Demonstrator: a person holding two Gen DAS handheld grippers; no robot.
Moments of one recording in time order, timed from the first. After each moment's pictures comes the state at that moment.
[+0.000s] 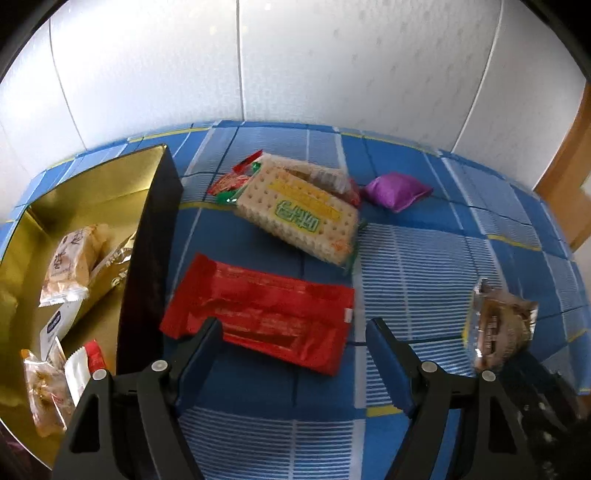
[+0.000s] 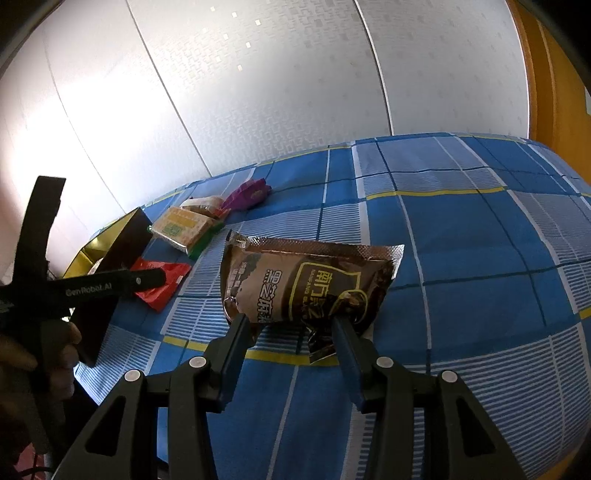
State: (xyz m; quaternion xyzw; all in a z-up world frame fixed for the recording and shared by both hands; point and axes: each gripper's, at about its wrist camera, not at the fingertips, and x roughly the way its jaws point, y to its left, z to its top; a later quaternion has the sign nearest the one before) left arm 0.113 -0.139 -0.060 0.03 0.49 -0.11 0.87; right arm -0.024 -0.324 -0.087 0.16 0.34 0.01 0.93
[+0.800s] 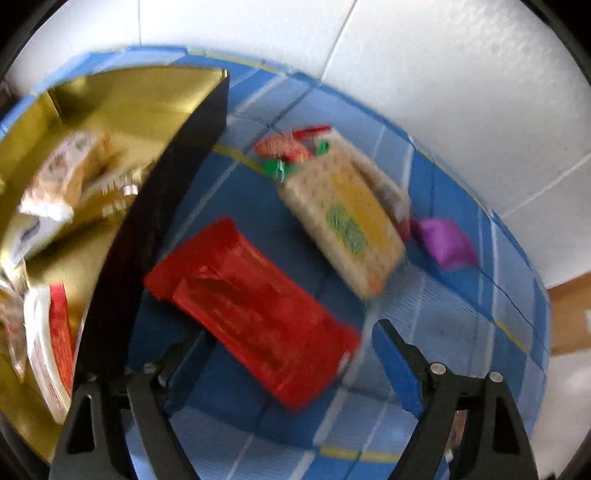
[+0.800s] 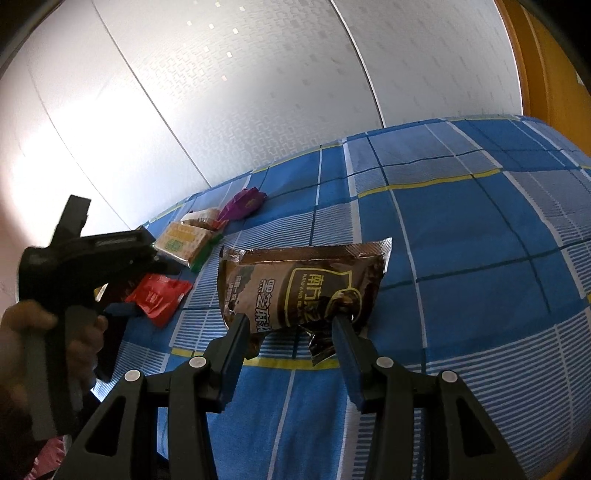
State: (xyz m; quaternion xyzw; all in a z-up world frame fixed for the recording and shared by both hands) left arm 0.147 -0.127 -0.068 -0.14 0.56 -0.01 0.82; right arm -0.026 -0.336 -0.089 0.21 0.33 0.02 0.92
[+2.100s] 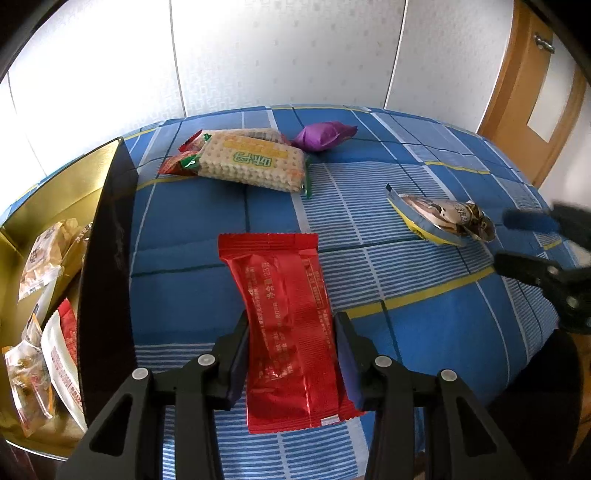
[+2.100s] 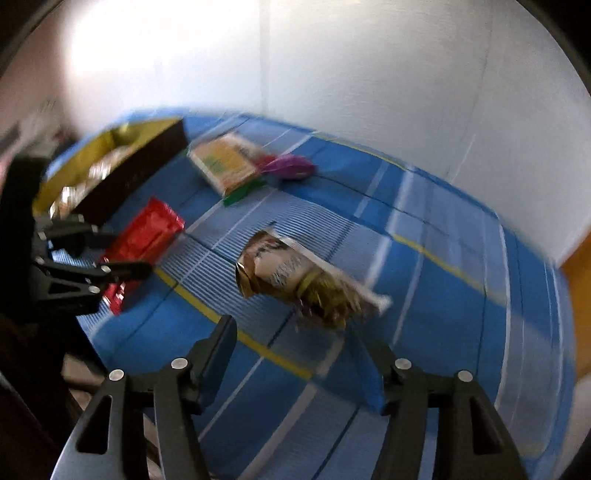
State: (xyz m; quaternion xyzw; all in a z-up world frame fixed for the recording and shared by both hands) left arm 0.037 -0.138 -0.070 0.10 0.46 -0.22 0.85; right arm -0.001 -0.304 -0.058 -0.11 0.43 0.10 0.89
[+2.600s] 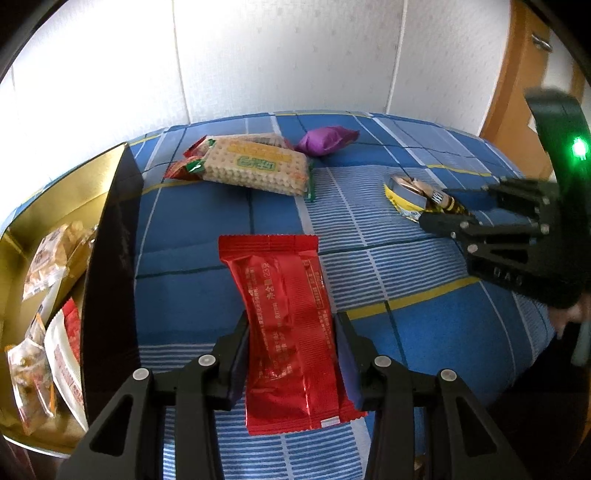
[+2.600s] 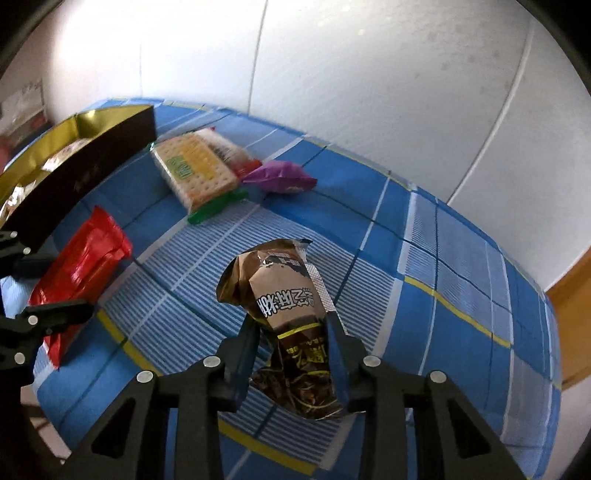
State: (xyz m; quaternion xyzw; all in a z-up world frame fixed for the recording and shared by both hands) left arm 0.033 -0.136 -0.070 0.09 0.45 -0.21 0.86; right arm 0.045 -0.282 -0.085 -0.13 0.40 0.03 0.91
